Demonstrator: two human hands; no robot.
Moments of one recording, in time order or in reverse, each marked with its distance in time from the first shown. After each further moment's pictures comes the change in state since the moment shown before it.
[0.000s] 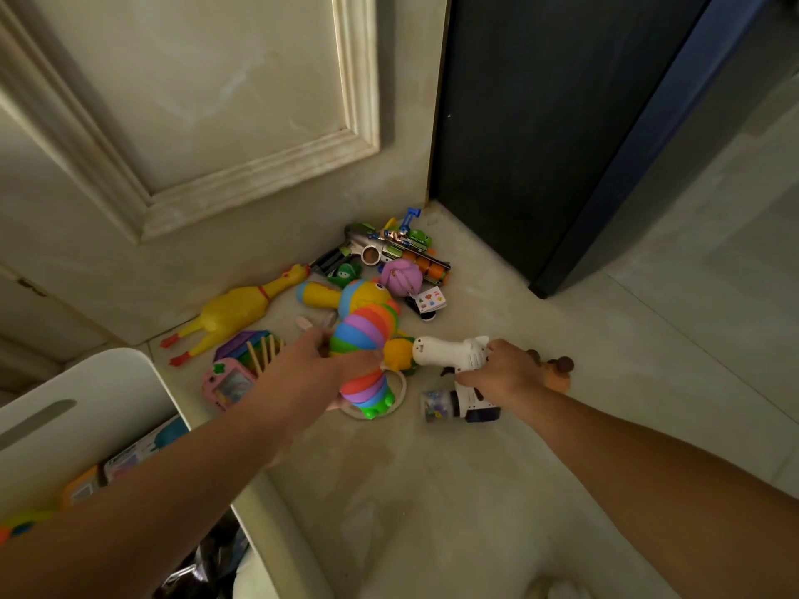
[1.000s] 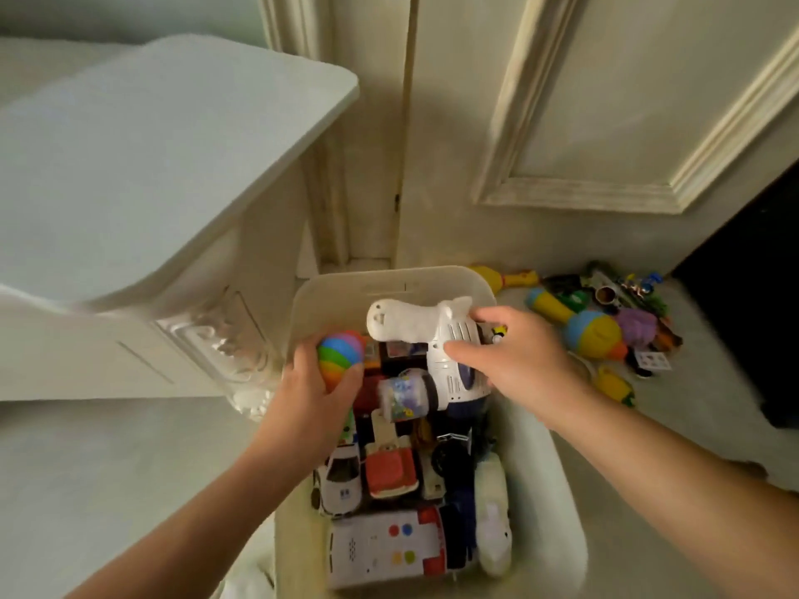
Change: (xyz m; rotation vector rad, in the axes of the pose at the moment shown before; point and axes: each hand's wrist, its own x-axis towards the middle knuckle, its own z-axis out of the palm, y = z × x) left_hand -0.185 -0.155 -0.181 0.054 0.741 -0.006; right_hand -0.239 -0.233 0.076 0.133 -0.196 -0.679
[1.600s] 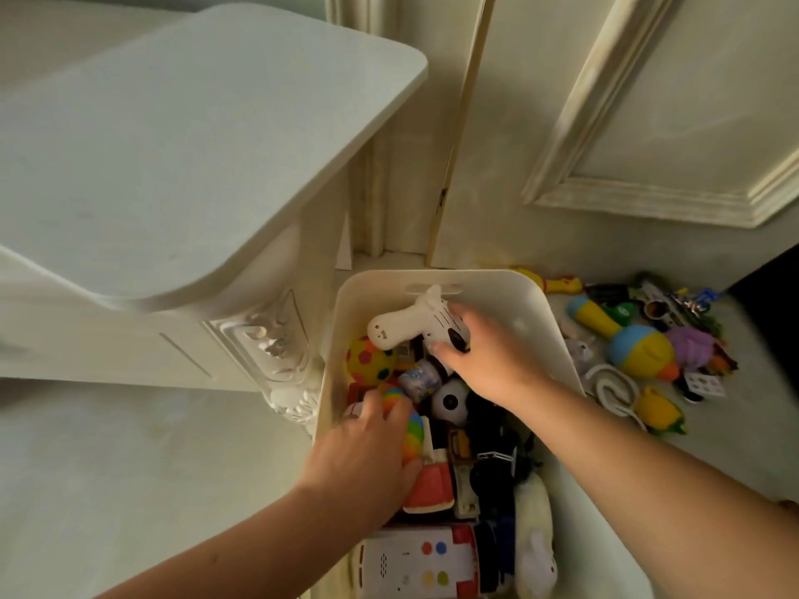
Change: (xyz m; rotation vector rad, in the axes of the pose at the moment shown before) left_hand -0.008 -0.026 0.011 0.751 -0.238 0.356; right_hand 0.070 0.013 0.082 -0.341 -0.180 -0.194
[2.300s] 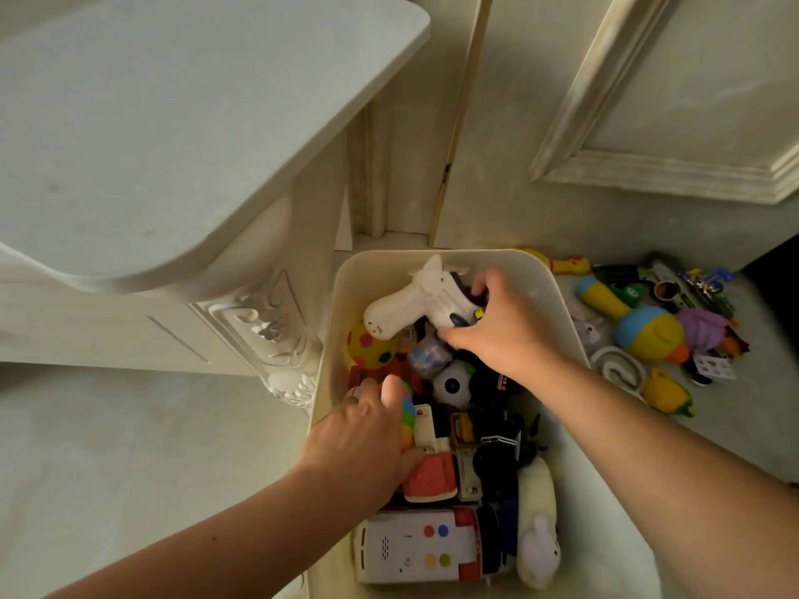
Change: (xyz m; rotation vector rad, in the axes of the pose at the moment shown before) left_hand 0.004 -0.007 0.013 0.090 0.008 -0.003; right_hand 0.002 0.000 -0.015 0.082 0.176 -0.009
